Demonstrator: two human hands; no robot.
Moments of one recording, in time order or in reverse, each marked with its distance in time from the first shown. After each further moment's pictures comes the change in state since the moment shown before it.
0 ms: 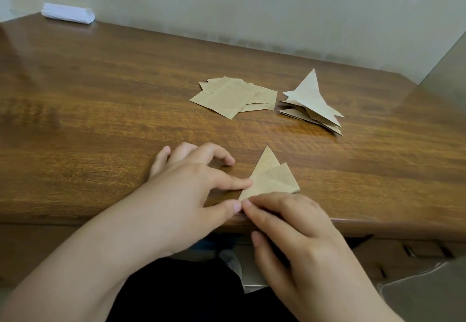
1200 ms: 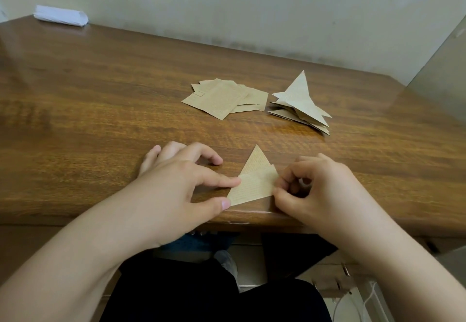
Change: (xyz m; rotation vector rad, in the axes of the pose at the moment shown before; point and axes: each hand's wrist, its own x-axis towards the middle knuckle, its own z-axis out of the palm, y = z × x) left_hand 0.000 0.003 -0.003 -0.011 -0.040 -0.037; right_hand 0.039 0.038 -0.039 0.072 -0.307 0.430
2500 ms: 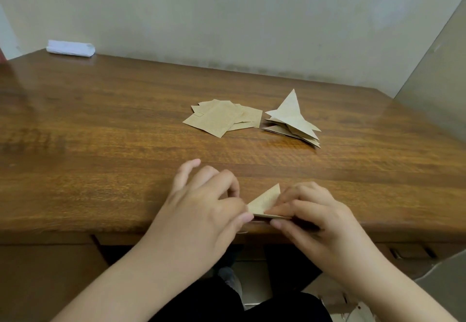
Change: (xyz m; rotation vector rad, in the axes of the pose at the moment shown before) left_hand -0.004 0.008 0.028 0.209 0.356 0.406; right_hand -0.026 0.027 0.021 0.071 0.197 -0.379
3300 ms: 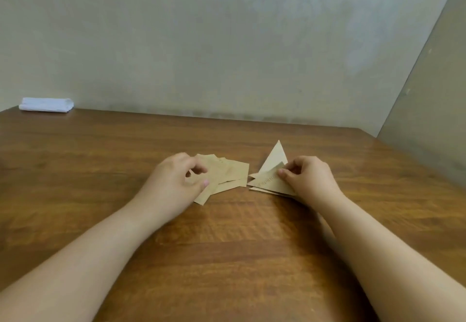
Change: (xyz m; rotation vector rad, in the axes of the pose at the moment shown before) left_hand 0.129 -0.103 0.006 -0.213 0.062 -0.409; right_hand 0.150 0.117 -0.022 -0.063 0.123 0.774
